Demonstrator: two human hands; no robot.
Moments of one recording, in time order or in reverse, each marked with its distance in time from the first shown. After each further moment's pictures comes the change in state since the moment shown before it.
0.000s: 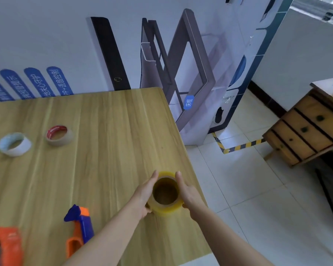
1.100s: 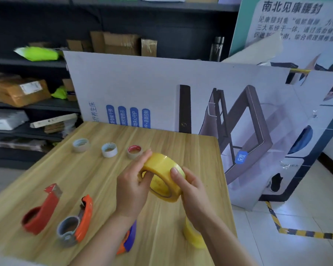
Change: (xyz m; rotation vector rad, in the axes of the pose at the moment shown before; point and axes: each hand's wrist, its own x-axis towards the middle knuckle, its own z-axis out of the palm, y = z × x) left_hand -0.204 -0.001 -0.073 0.257 0.945 1.451; right_hand -0.159 -0.081 0.041 0.270 -0.621 -0.839
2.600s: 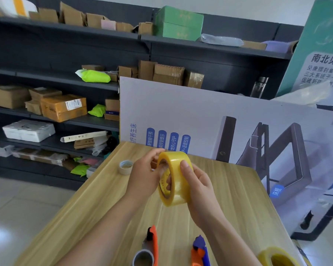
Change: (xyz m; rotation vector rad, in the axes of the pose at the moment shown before) left_hand 0.134 -0.111 -0.233 -0.138 -0.181 -0.185; right_hand 0.067 -0.022 0.291 0.045 -0.074 -0.136
